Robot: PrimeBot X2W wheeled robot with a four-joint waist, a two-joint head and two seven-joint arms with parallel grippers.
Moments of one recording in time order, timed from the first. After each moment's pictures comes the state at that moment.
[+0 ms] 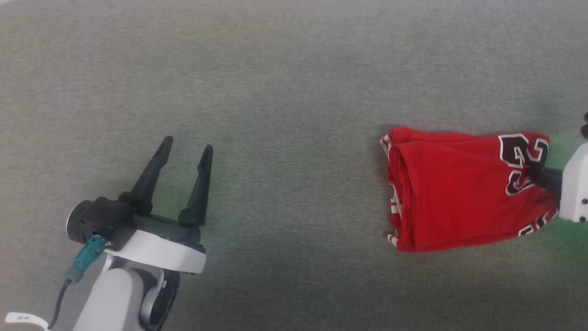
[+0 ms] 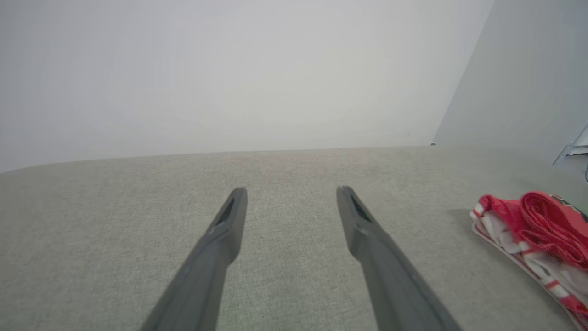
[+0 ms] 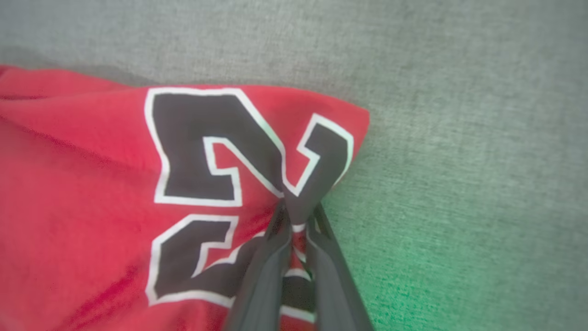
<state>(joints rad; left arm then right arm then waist) -0.23 0.22 -0.13 0.06 -0.31 -0.13 -0.26 -0.51 -0.65 0.22 0.37 0.83 0.13 0.73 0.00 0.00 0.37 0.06</state>
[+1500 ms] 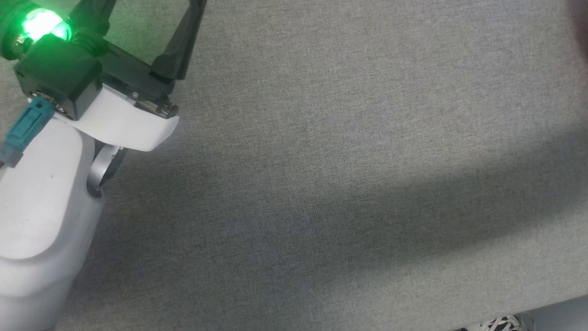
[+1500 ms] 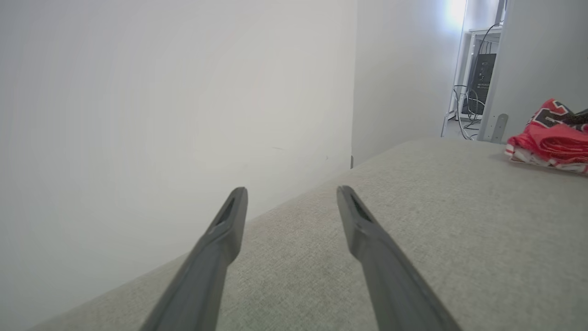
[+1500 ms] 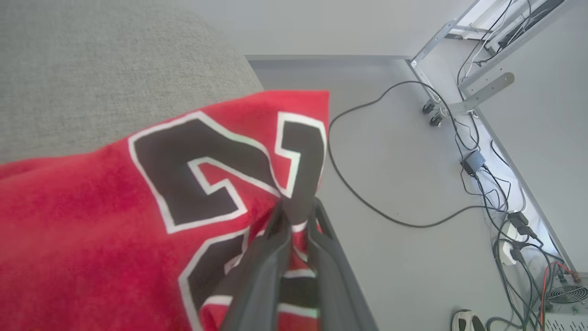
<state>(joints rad) -0.81 0.47 -0.35 0.04 -0.29 -0.13 -0.26 -1.10 -0.68 -0.01 1.09 0.39 0.13 0.05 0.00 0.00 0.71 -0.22</state>
